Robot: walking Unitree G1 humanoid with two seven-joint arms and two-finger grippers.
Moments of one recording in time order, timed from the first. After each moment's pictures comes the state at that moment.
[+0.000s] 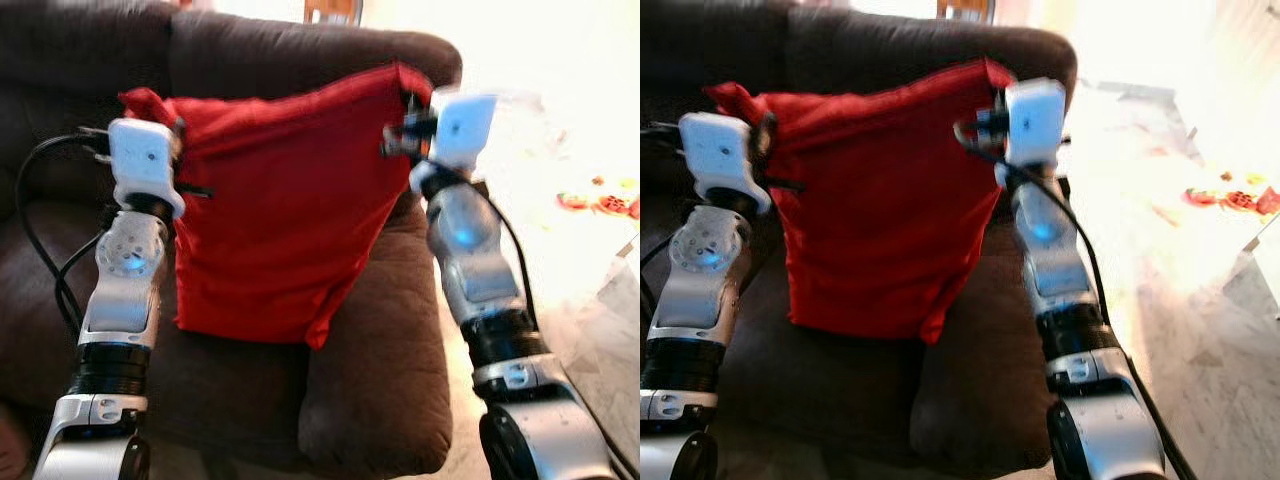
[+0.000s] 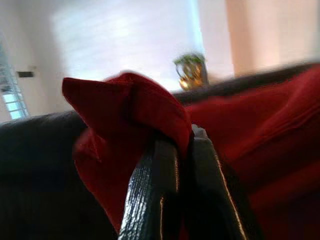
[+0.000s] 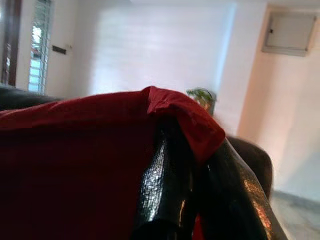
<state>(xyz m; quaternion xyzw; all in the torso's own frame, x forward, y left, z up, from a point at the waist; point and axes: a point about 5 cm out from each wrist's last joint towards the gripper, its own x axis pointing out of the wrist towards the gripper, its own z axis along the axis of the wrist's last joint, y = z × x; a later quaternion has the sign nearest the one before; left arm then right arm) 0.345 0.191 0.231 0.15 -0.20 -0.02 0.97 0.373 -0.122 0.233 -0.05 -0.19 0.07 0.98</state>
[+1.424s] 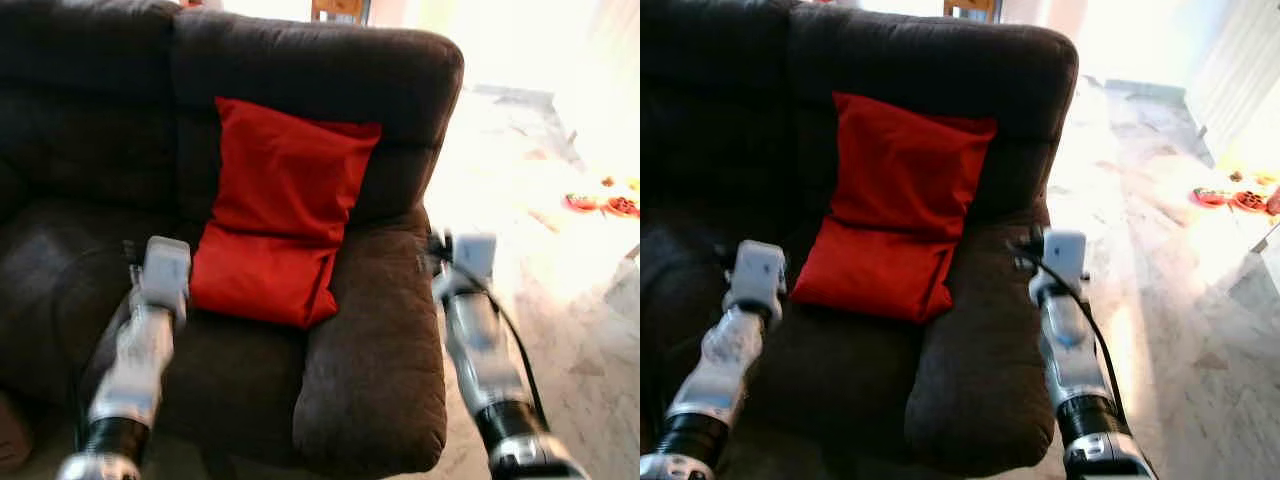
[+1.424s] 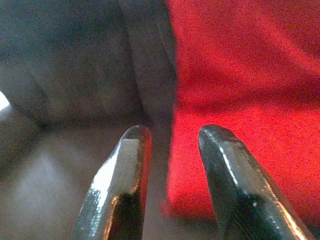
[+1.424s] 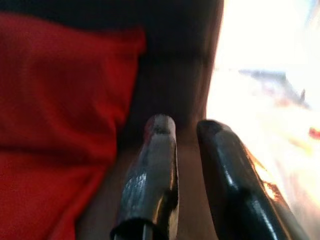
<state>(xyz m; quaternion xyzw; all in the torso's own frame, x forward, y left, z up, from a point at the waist) 0.309 0.217 0.076 0.17 0.06 0.03 0.98 0.326 -0.178 0.073 -0.01 0.04 -0.03 1.00</state>
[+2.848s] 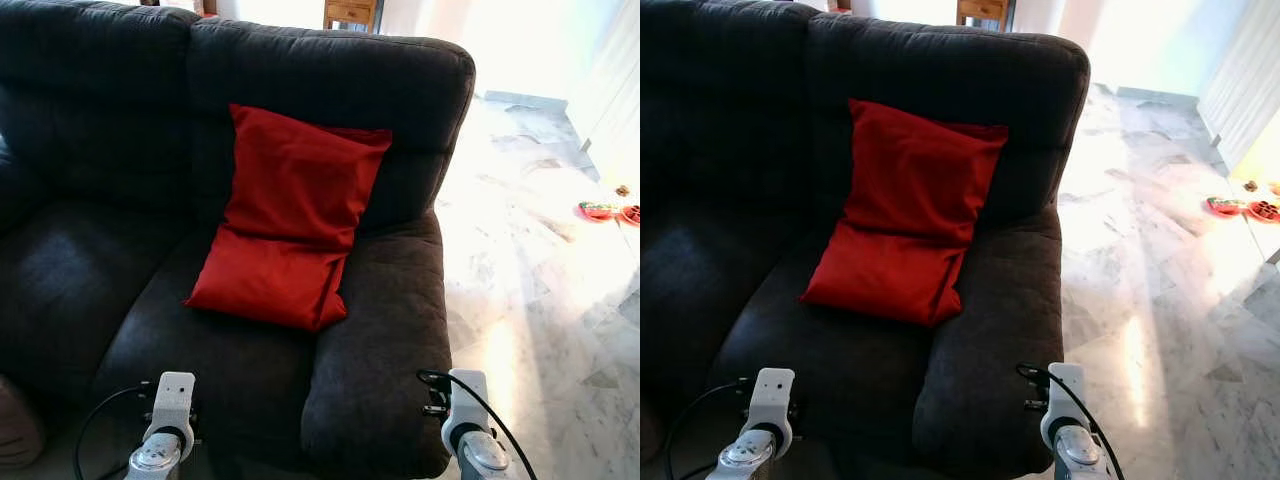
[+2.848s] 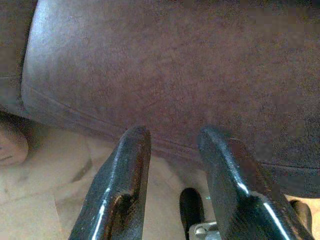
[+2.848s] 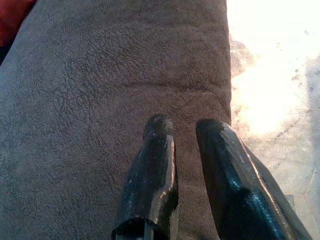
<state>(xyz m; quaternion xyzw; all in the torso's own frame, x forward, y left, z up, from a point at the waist) 0.221 0.220 -0.050 0.08 0.32 0.05 0.94 0.216 -0.195 -0.060 0.01 0.34 -0.04 0.94</state>
